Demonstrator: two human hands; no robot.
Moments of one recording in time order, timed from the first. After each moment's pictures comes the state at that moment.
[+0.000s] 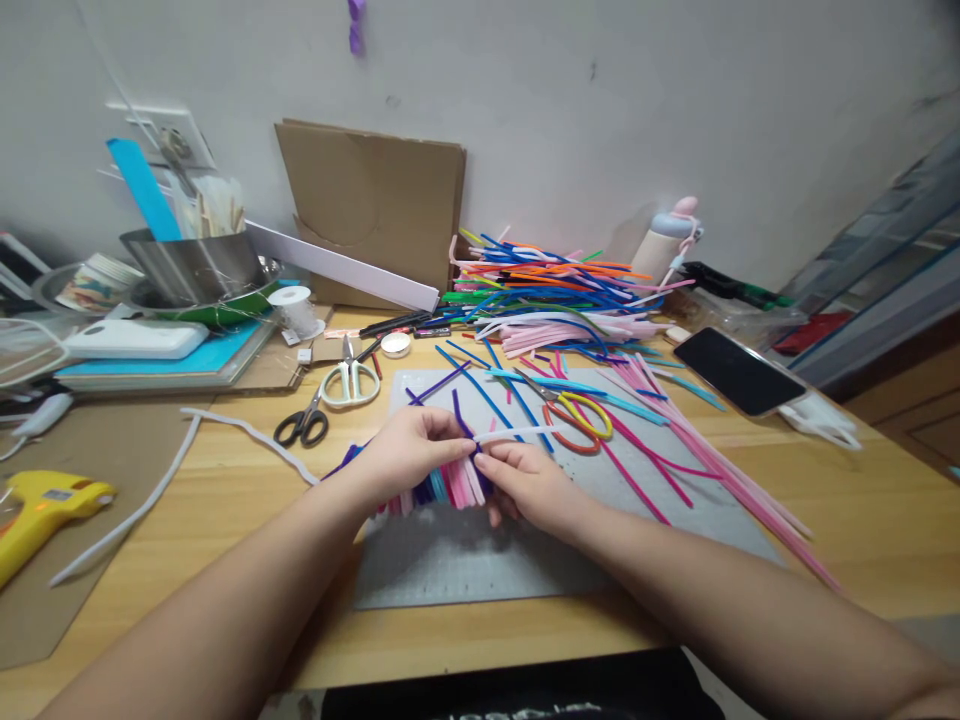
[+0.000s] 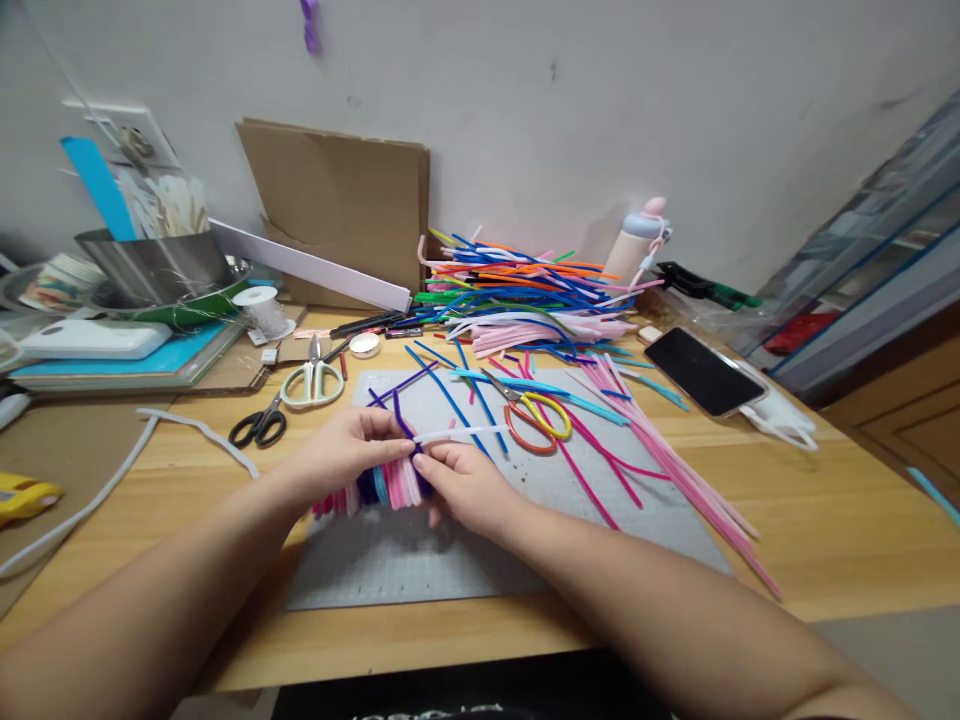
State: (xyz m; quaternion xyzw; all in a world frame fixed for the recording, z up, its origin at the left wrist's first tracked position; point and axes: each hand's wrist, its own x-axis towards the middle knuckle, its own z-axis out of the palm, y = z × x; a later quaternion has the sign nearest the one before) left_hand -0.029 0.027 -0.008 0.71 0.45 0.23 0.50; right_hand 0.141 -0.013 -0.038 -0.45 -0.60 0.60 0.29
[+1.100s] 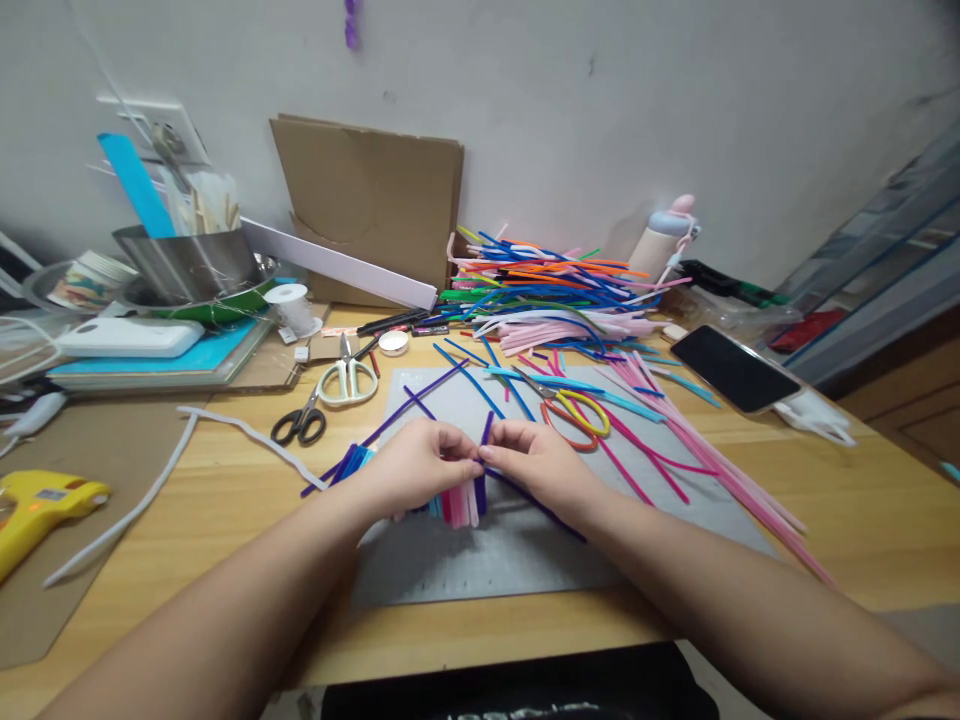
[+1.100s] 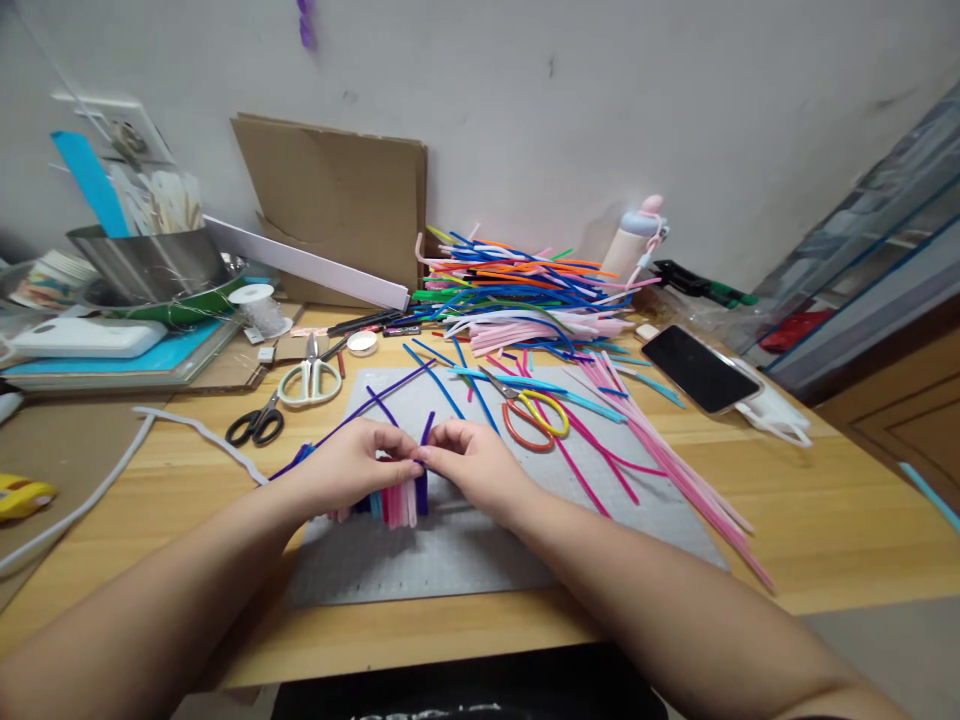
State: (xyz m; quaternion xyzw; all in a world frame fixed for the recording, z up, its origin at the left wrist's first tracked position) left_hand -0.019 0.008 0.006 0.74 0.49 0.12 0.44; right_hand 0.151 -0.005 -0.027 -0.45 -0.60 0.56 0.36
